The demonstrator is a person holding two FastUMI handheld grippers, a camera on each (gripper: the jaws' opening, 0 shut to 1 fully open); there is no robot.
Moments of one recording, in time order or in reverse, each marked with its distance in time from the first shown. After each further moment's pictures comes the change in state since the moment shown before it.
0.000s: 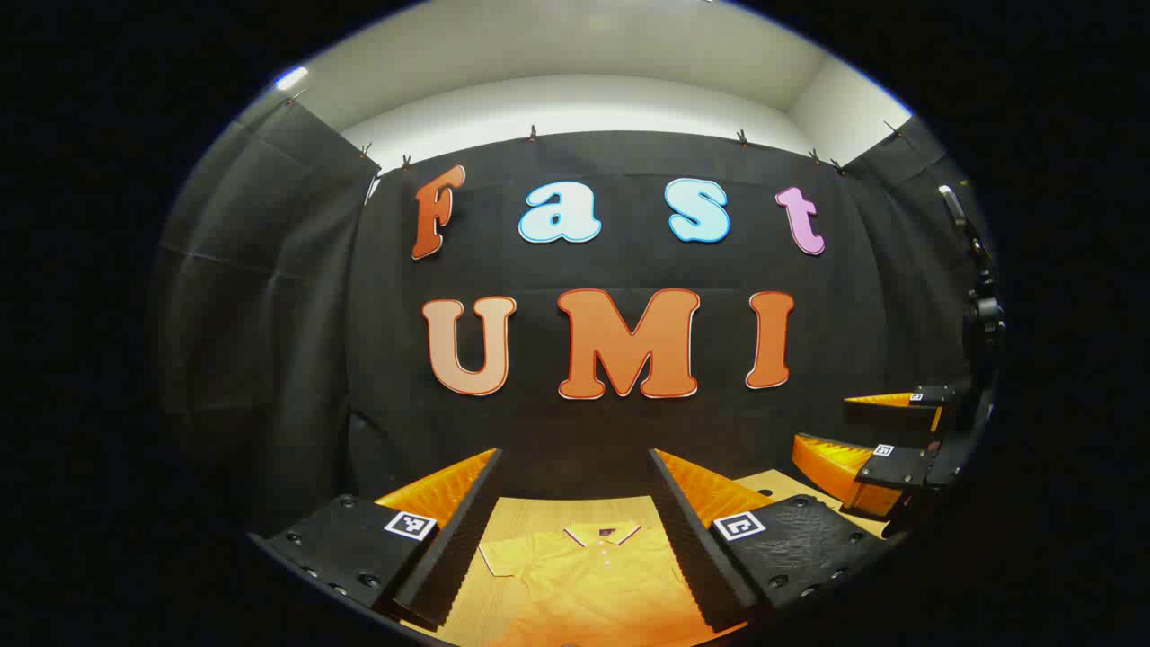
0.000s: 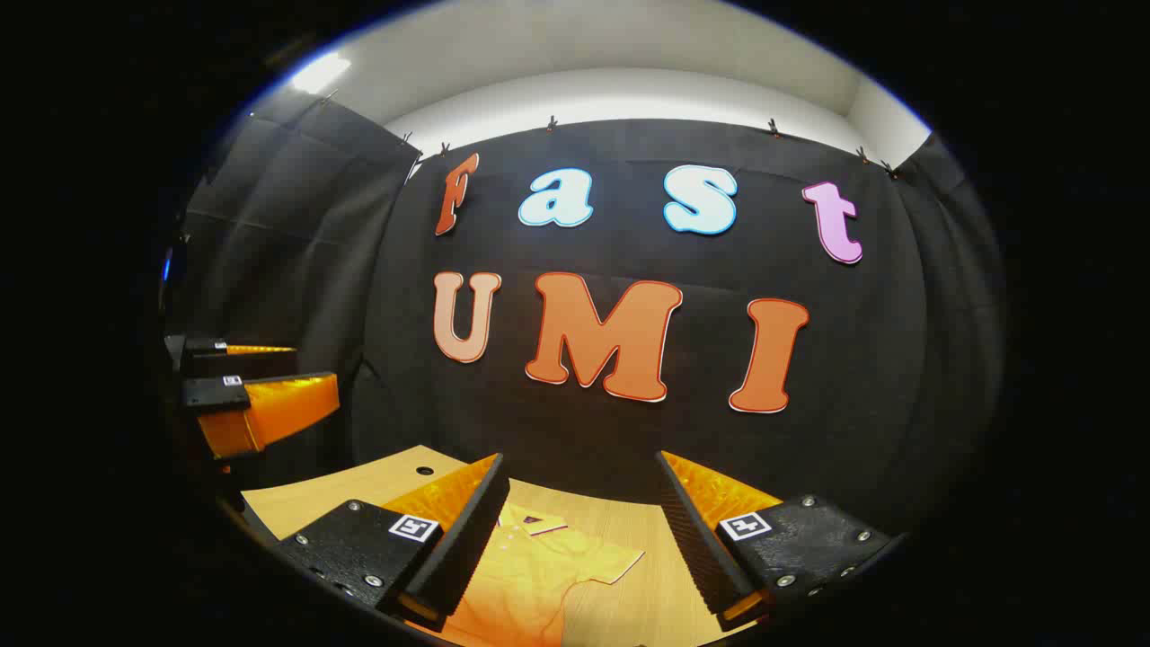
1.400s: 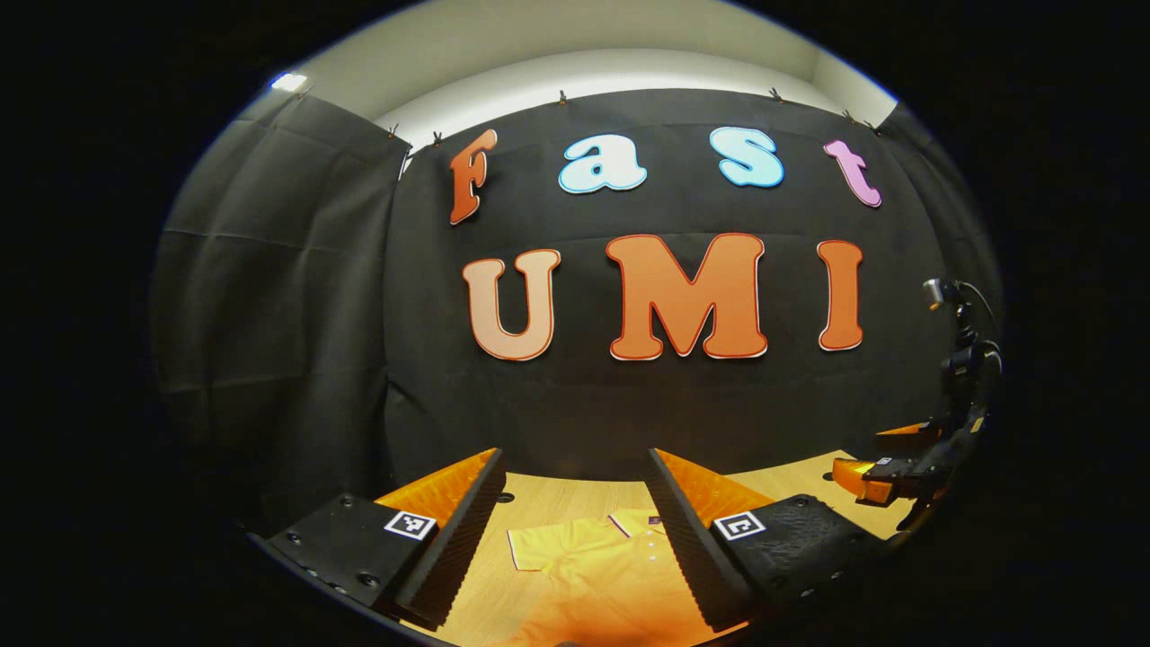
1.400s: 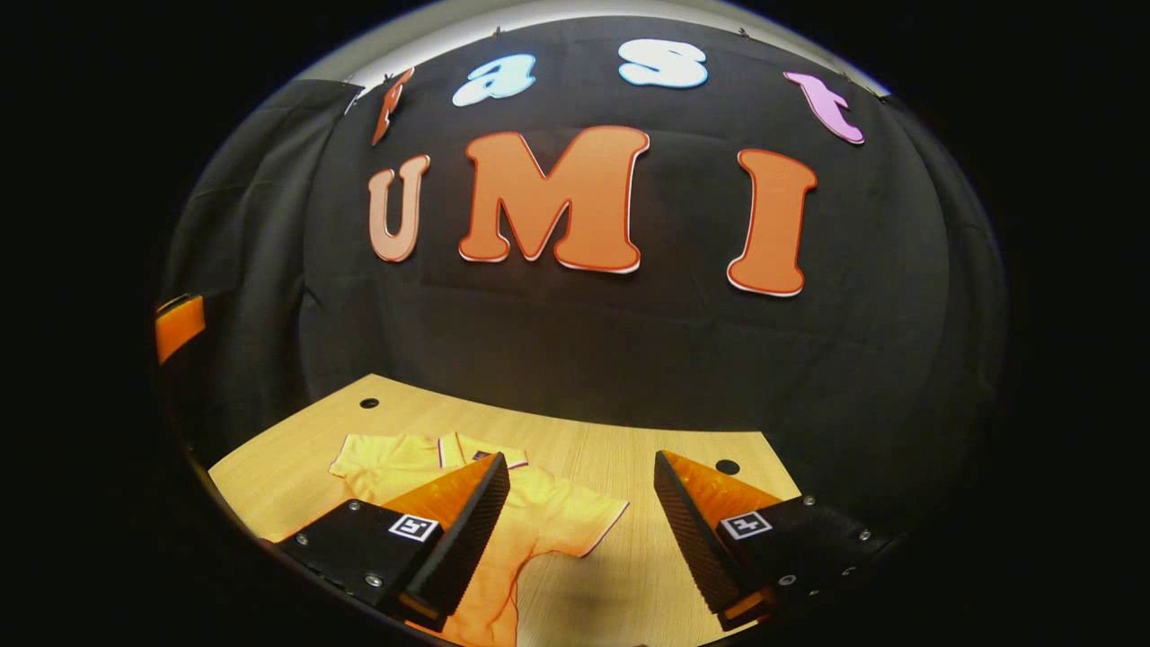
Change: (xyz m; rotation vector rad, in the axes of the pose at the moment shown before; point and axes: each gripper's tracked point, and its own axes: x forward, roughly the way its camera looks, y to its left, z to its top) left arm 0.071 0.027 -0.088 0.043 0.092 0.147; right arm 0.120 -0.056 -0.176 0.072 0.368 -0.051
